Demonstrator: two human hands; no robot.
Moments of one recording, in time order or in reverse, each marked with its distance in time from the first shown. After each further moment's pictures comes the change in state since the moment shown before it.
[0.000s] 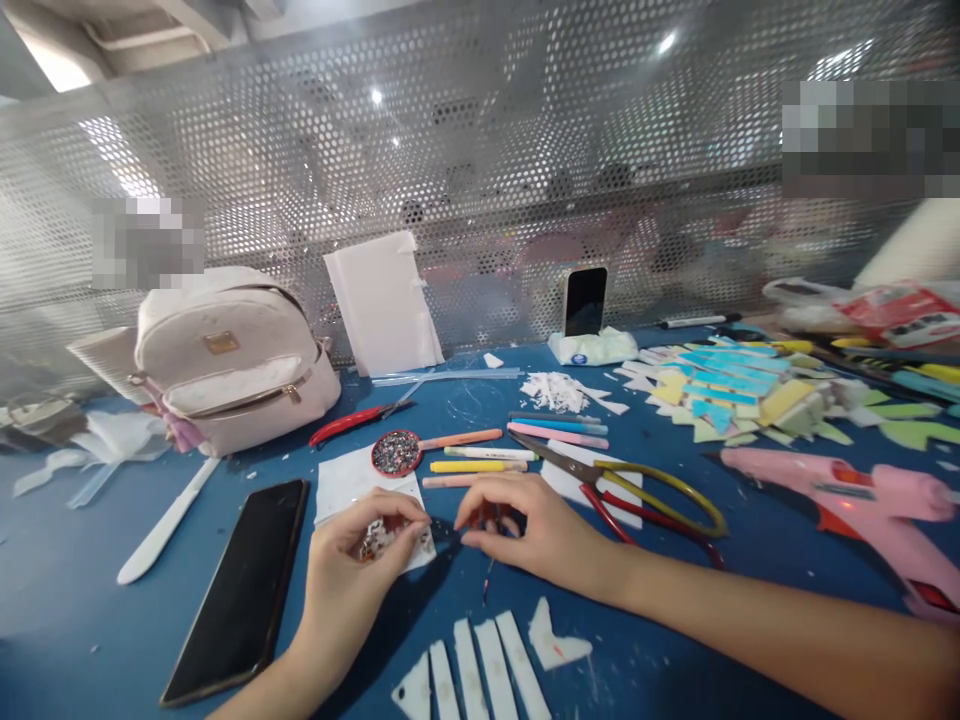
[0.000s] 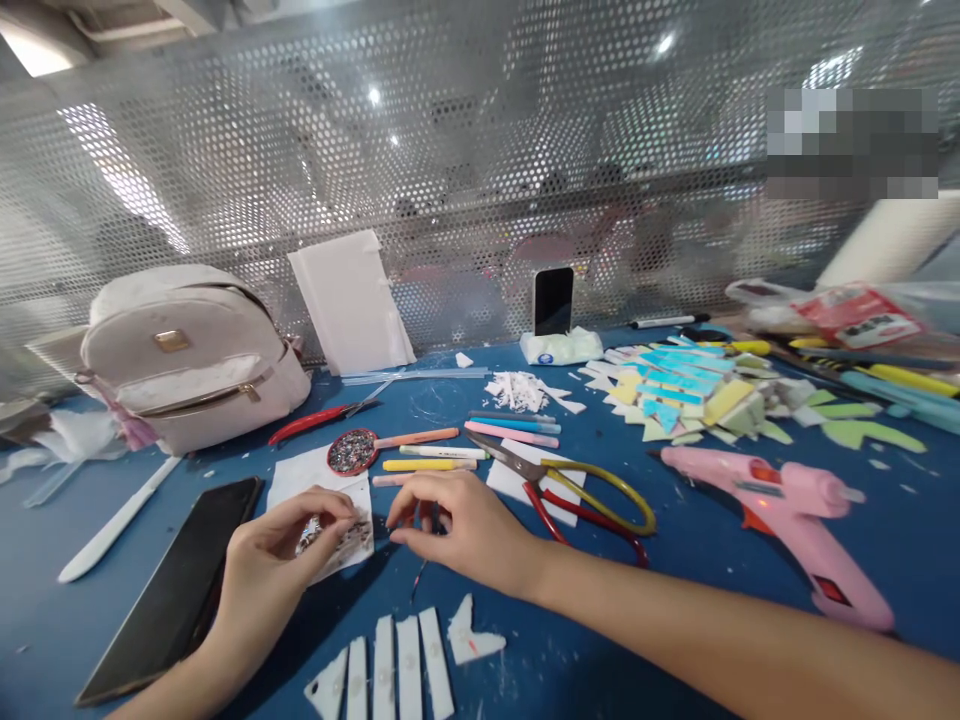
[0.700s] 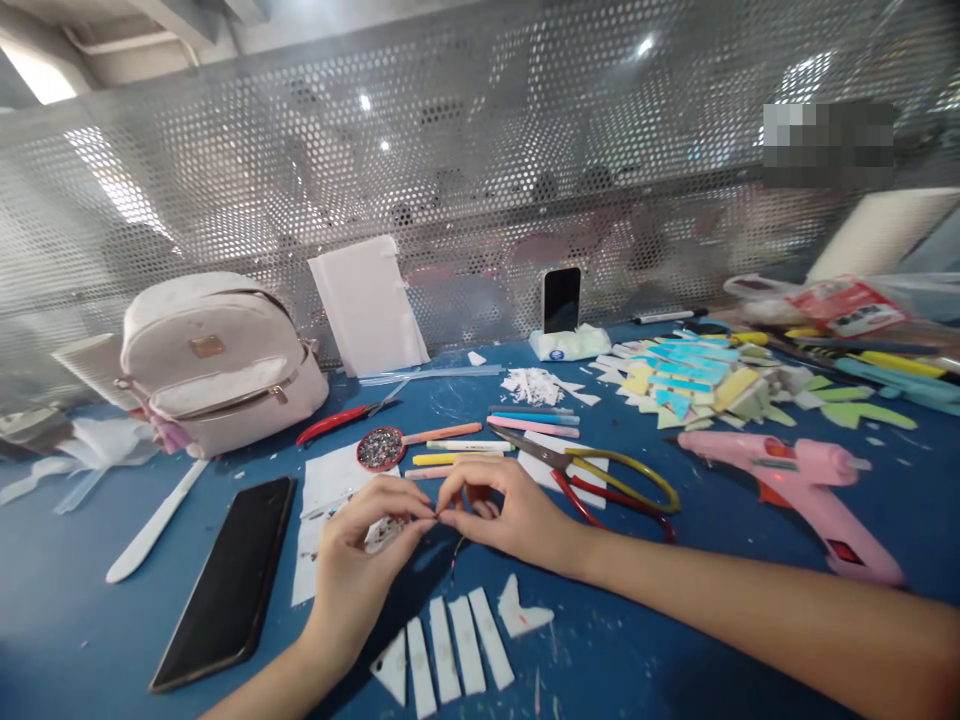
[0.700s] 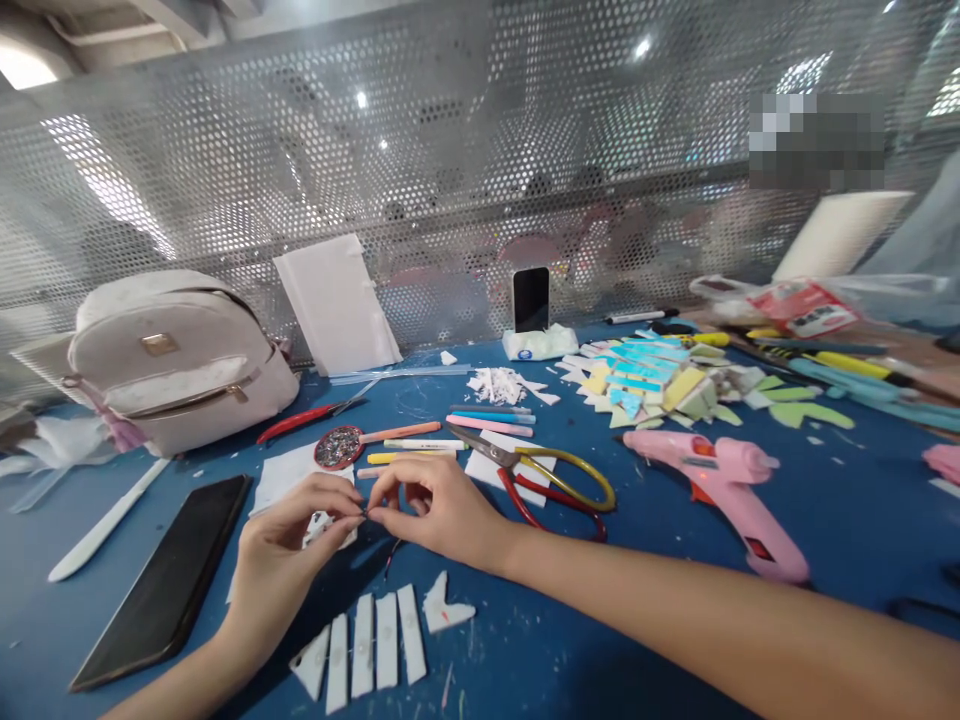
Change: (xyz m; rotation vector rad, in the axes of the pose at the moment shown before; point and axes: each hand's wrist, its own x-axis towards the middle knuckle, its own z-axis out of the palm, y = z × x) left_hand -0.003 0.008 0.023 -0.117 -0.037 0.116; right_hand -0.005 -0.004 0.001 0.113 0.114 -0.054
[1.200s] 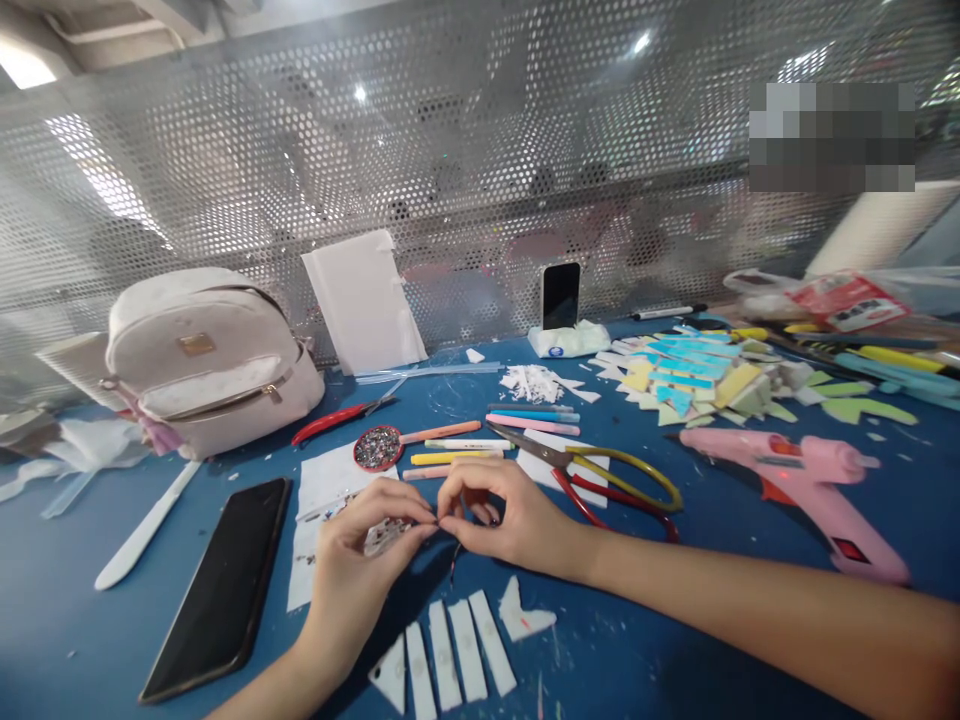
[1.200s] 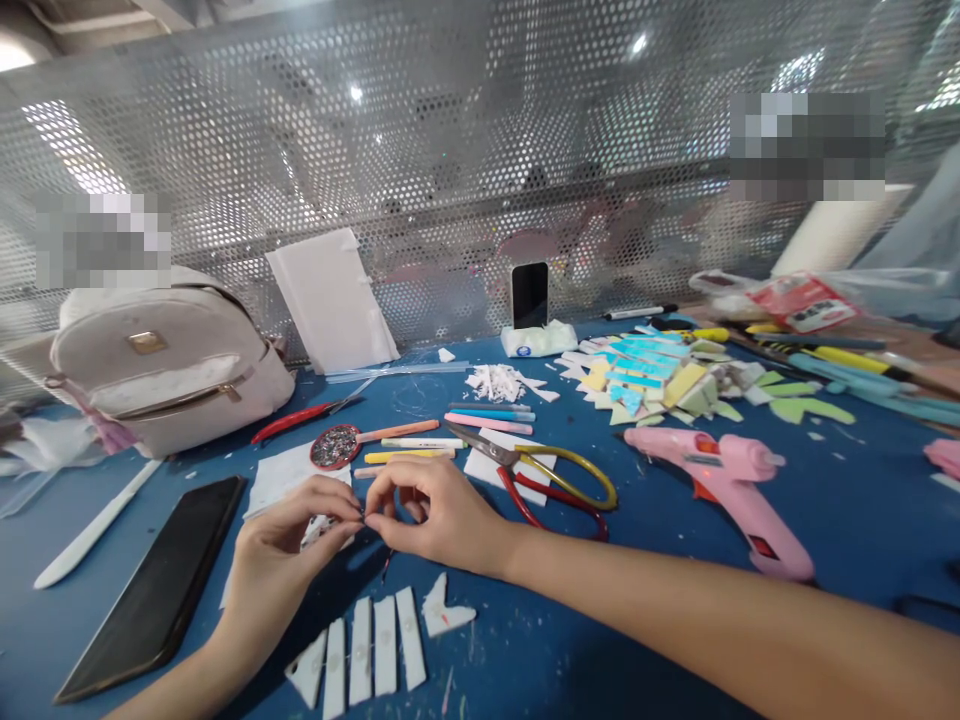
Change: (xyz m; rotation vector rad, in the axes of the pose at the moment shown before) left_hand 0.000 -0.003 -0.002 -0.024 -0.045 -0.036; right_hand -0.001 0.000 0.000 0.010 -0.034 -0.040
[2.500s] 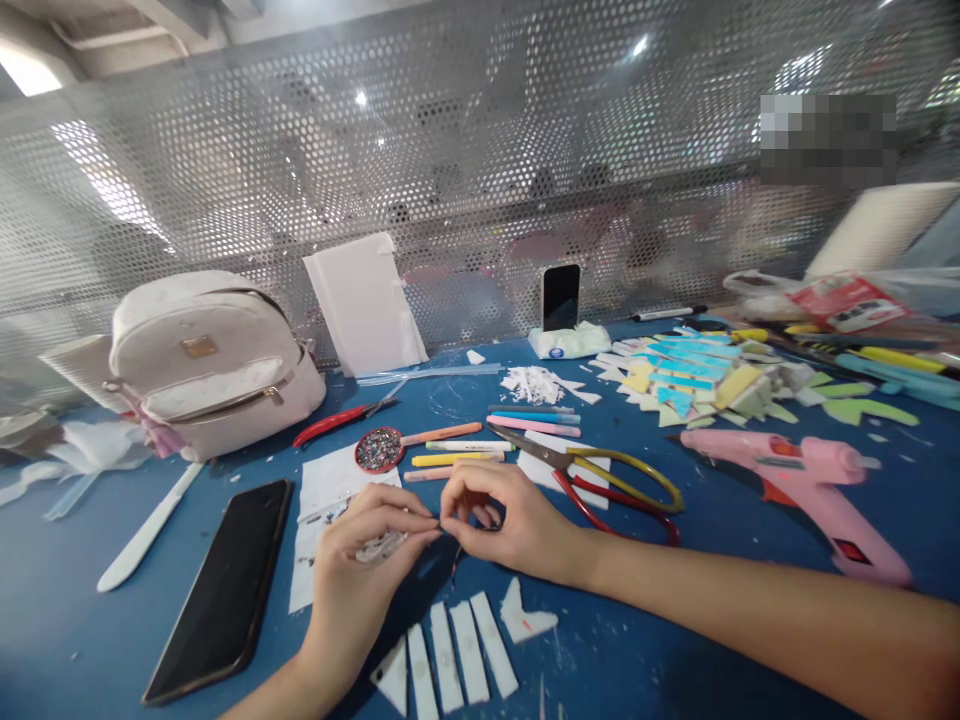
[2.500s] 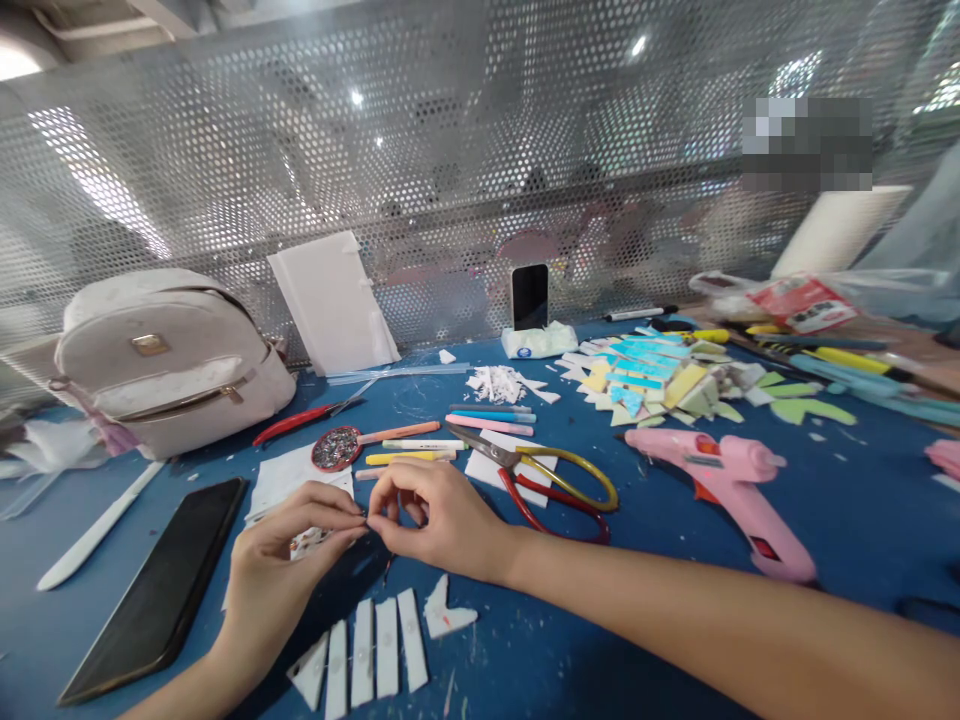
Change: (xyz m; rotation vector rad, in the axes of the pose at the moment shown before) left_hand -0.003 0.008 0.002 0.132 0.059 0.021; right_hand -0.001 0.001 0.002 -0.053 0.021 -0.051
